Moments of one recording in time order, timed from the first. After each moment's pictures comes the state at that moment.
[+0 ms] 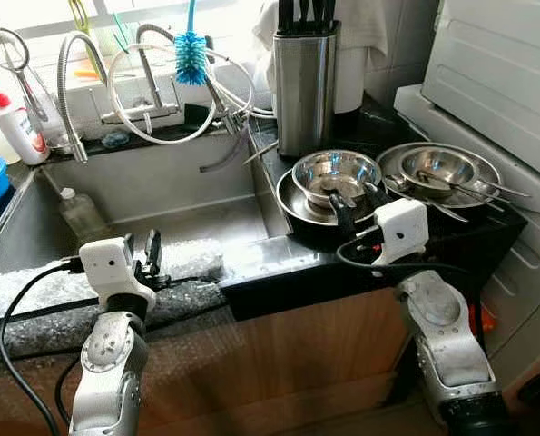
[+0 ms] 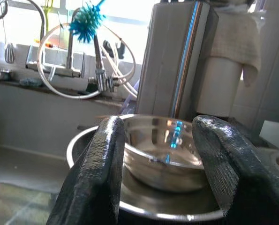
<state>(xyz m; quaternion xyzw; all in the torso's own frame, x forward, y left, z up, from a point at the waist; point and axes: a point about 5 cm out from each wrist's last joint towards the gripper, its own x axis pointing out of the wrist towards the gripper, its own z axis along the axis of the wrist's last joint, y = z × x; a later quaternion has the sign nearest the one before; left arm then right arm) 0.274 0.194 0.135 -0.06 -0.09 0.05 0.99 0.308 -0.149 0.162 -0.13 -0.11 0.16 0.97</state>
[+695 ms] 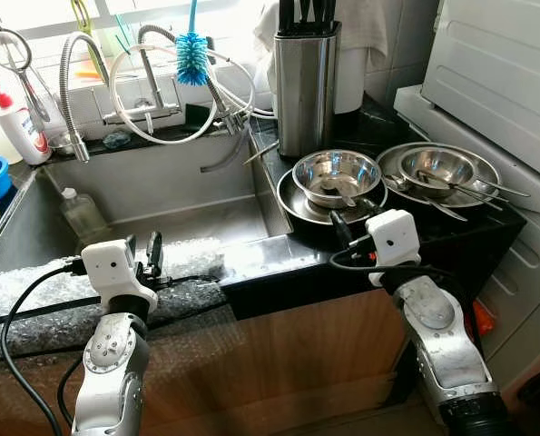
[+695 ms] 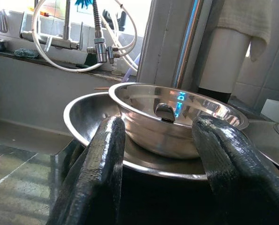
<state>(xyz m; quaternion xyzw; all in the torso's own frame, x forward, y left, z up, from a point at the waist) 0.274 0.193 0.132 -0.06 -0.09 0.05 0.99 0.311 -0.151 0.145 -0.15 -0.07 0.16 0.97</state>
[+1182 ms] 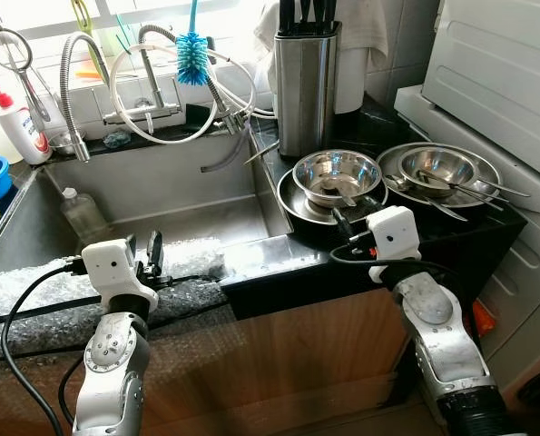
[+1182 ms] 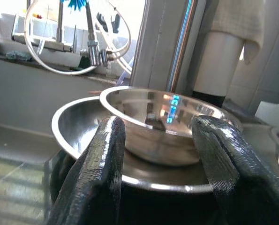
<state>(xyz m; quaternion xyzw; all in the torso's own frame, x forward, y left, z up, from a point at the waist) 0.275 0.192 0.132 -0.06 -0.09 0.05 0.99 0.319 -0.153 0.149 -0.16 -0.08 0.14 0.97</state>
